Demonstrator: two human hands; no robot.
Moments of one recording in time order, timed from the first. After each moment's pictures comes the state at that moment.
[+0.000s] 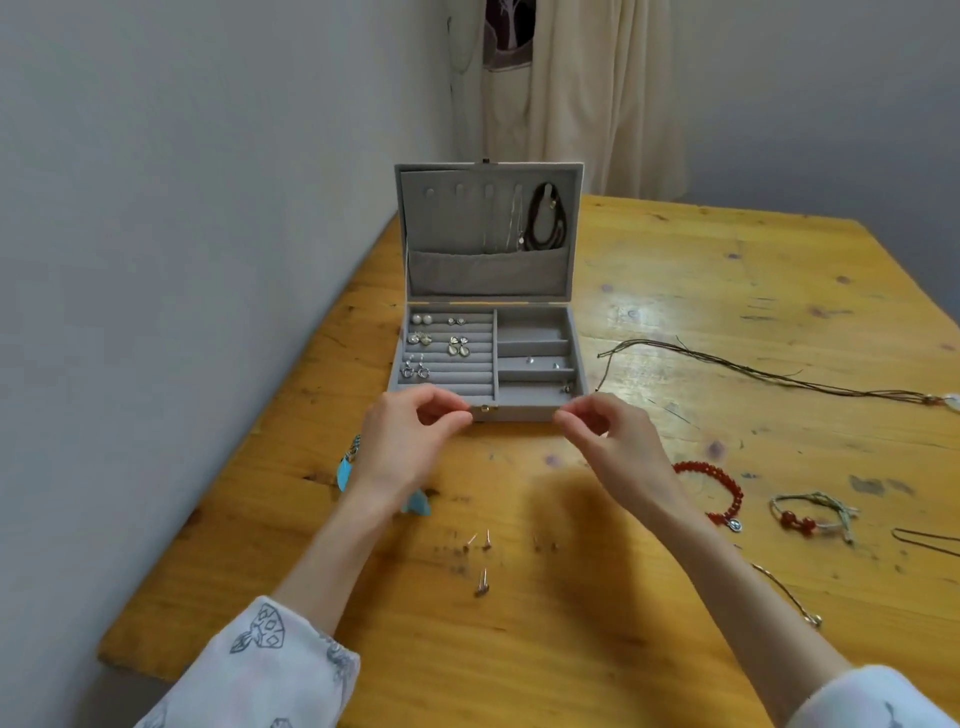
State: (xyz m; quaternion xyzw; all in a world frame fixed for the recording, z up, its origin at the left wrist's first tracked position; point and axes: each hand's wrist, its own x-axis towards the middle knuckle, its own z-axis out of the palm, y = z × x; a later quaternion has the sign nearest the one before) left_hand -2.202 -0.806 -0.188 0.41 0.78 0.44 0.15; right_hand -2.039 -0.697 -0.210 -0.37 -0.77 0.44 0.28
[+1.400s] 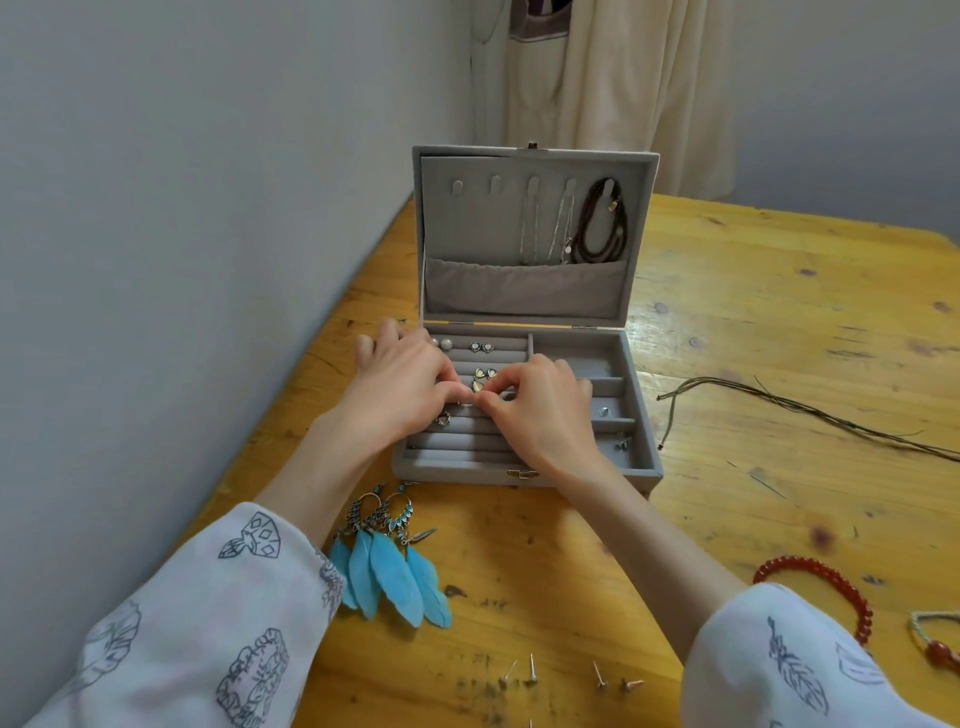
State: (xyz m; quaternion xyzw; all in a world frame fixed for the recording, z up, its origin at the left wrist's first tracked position) left_hand -2.296 -0.723 -0.189 0.52 0.85 0.06 0.04; right_hand -2.181 -0.660 -0.219 -0.41 -0.85 0.26 0.20
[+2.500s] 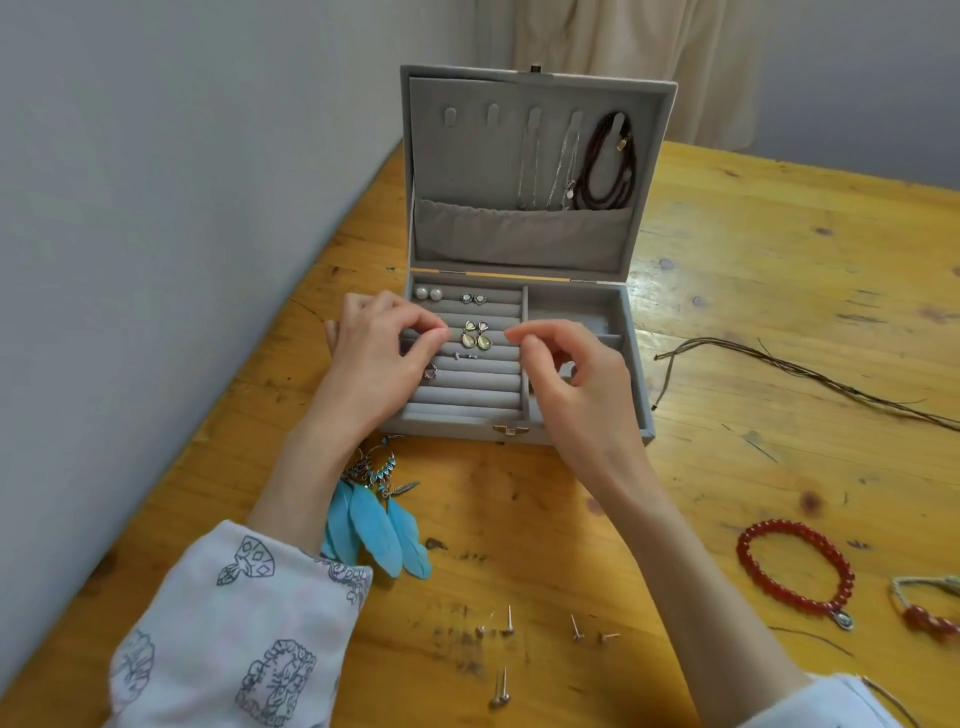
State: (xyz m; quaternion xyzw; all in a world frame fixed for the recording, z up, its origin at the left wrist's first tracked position) left_hand -2.290 -0.746 -0.216 0.47 0.83 0.31 0.03; right_hand -2.133 -0.680 -0.205 -0.32 -0.74 0.47 0.35
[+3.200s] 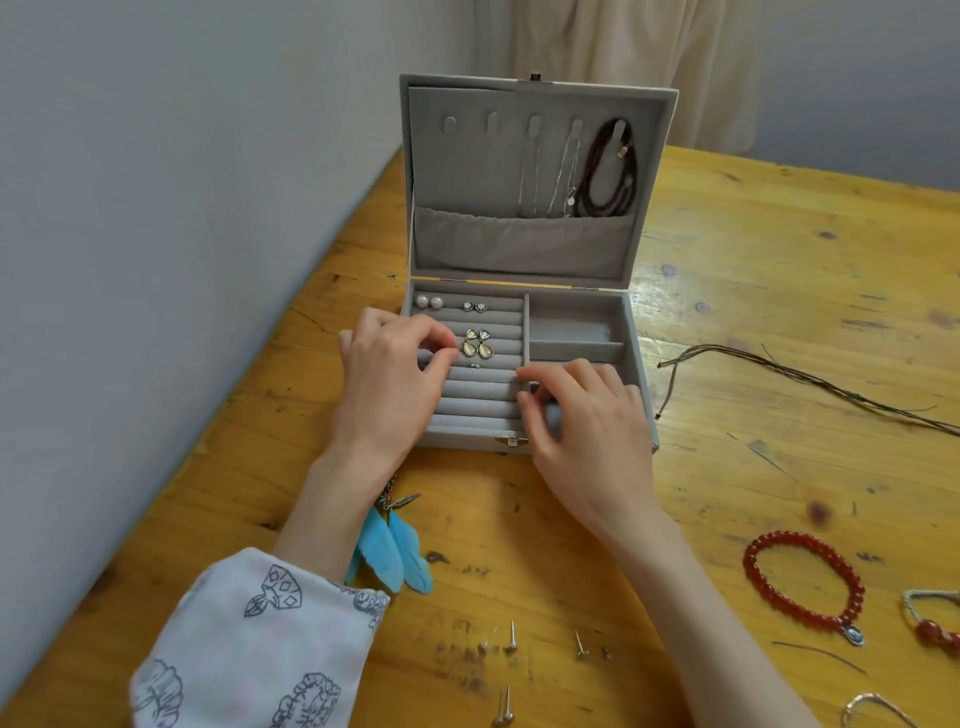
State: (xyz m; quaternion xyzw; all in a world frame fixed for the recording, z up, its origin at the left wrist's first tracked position) left_hand -2.272 -0.745 -0.220 0.47 0.81 0.33 -0.06; right_hand -2.123 -0.679 -0.233 -0.37 -0.88 0.15 0.27
